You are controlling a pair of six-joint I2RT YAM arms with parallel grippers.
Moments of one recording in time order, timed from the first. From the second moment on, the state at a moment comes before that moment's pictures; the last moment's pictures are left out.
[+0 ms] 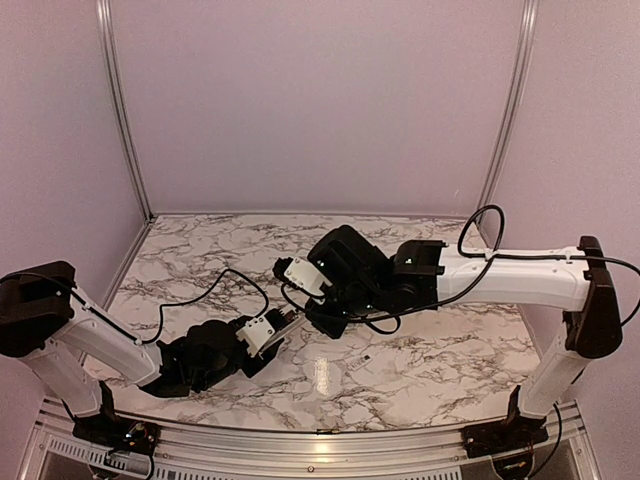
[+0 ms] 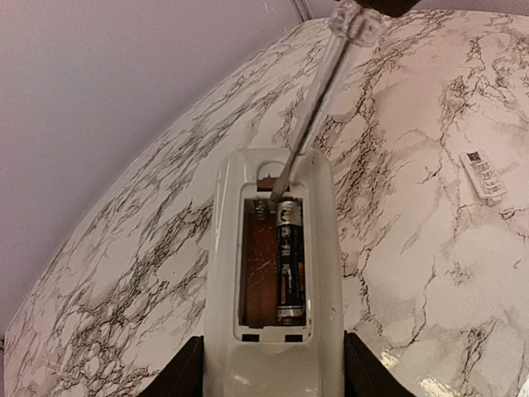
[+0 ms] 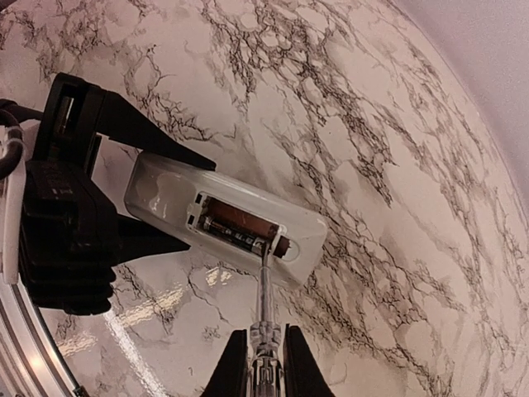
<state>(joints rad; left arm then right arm) -1.16 1.59 0.42 0.78 -0.49 0.25 1.16 1.67 1.38 -0.56 0.22 -0.05</state>
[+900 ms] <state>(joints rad) -1.16 1.59 0.43 0.72 -0.45 0.25 1.16 1.75 1.46 -0.68 0.22 -0.08</state>
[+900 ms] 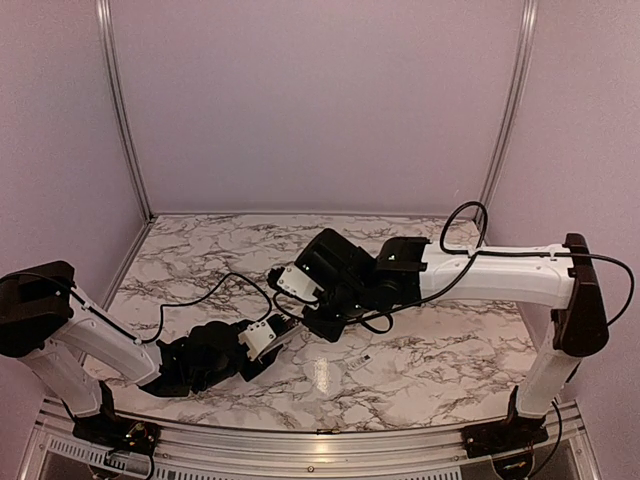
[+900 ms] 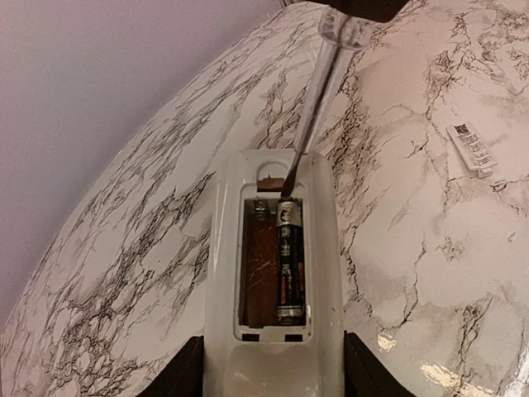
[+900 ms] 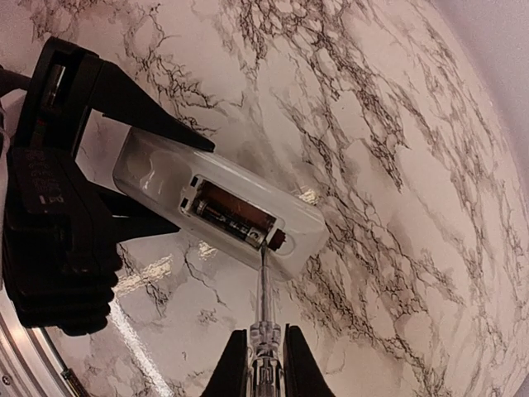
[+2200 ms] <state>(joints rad) -1.16 1.59 0.43 0.64 -0.40 0.25 1.19 1.85 1.54 -0.78 0.23 -0.11</state>
